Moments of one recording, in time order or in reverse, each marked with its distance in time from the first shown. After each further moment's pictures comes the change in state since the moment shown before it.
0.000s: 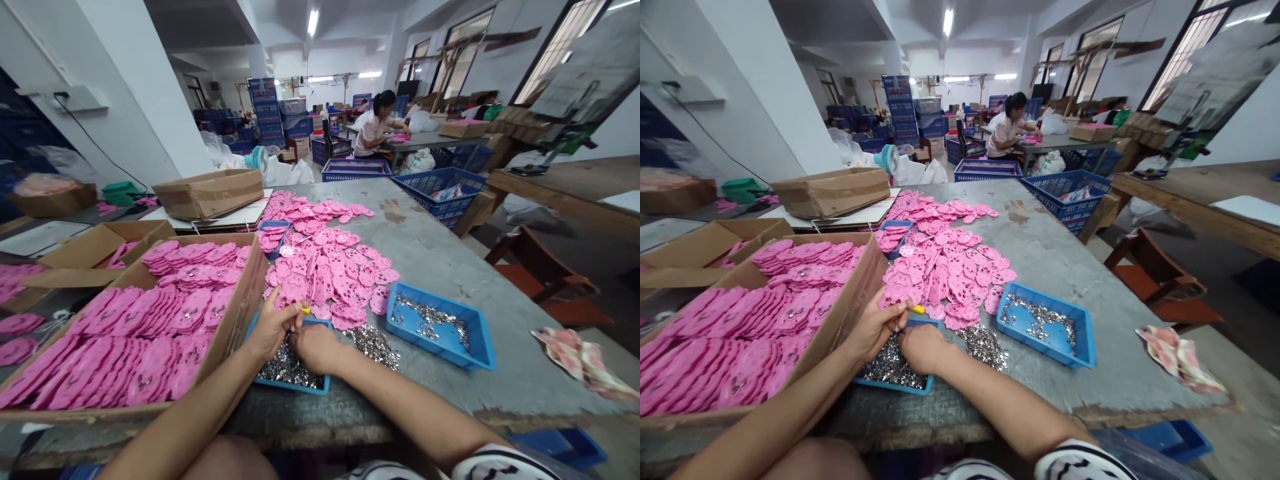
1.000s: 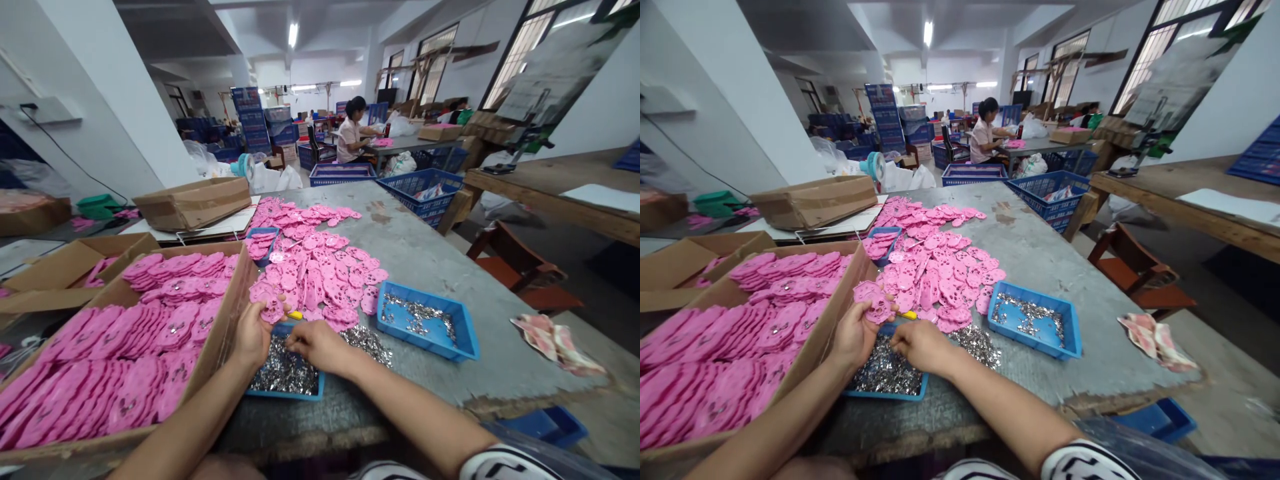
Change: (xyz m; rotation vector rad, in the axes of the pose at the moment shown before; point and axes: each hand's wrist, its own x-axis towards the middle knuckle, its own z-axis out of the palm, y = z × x) left_hand 0.012 -0.002 -0.006 -0.105 0.222 0.125; right_hand -0.018 0.013 -0.005 0.799 0.363 0.113
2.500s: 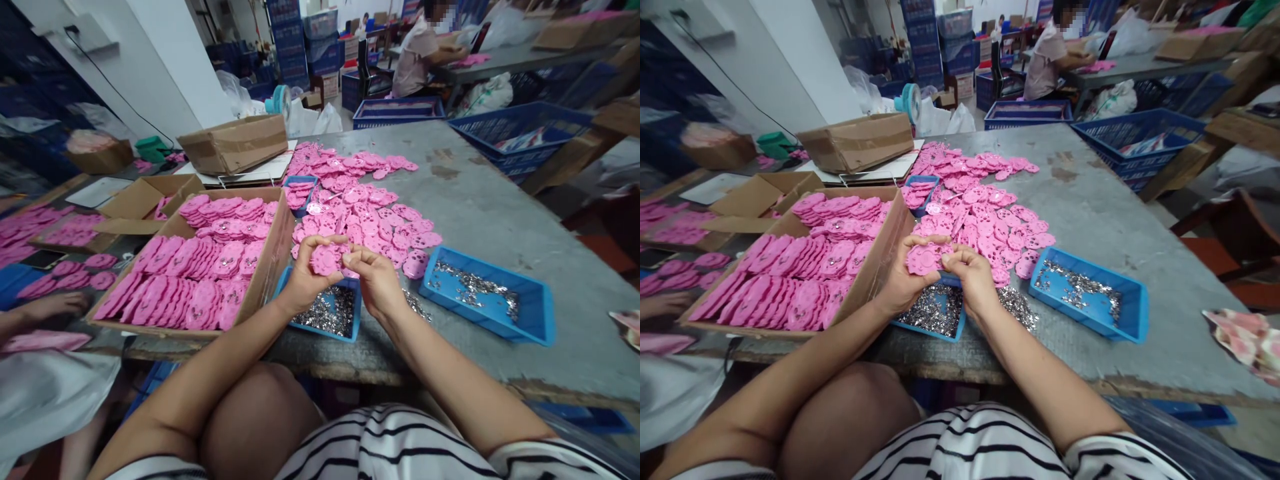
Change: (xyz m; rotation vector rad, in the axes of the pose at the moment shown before) left_hand -0.004 -0.011 -0.006 0.193 -0.607 0.444; right_hand 0.003 -0.027 -0.021 1.092 0.617 0.159
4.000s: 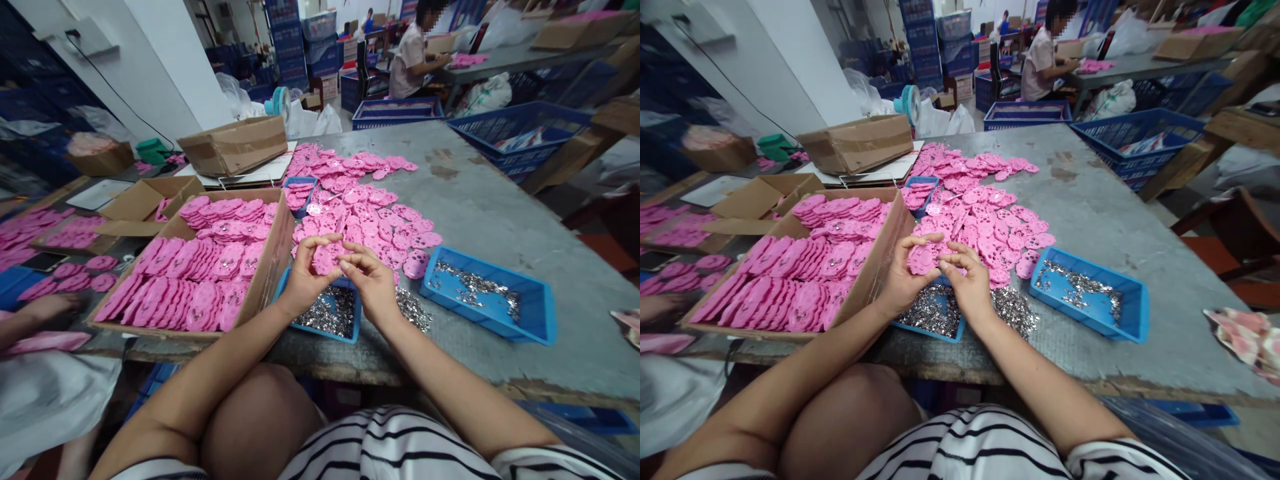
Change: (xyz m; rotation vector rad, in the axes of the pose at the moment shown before) left_hand 0.001 0.004 -0.001 0.217 0.062 0.092; right_hand -0.006 0.013 -0.007 -0.274 -0.009 -0.283
